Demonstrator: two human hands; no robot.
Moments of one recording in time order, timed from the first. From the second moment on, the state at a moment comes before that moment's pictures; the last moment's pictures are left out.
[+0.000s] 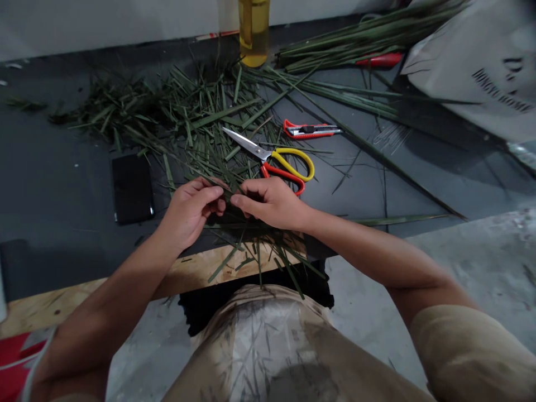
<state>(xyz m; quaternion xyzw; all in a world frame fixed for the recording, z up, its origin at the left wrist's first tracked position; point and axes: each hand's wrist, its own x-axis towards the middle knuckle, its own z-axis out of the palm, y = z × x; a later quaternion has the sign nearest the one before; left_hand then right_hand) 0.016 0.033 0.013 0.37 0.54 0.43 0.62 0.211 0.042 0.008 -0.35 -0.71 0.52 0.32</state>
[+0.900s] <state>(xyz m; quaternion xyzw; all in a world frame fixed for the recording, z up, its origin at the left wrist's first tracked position) 0.018 0.029 0.024 0.33 0.52 0.42 0.67 0.210 0.037 0.006 -0.32 -0.75 0.44 0.39</state>
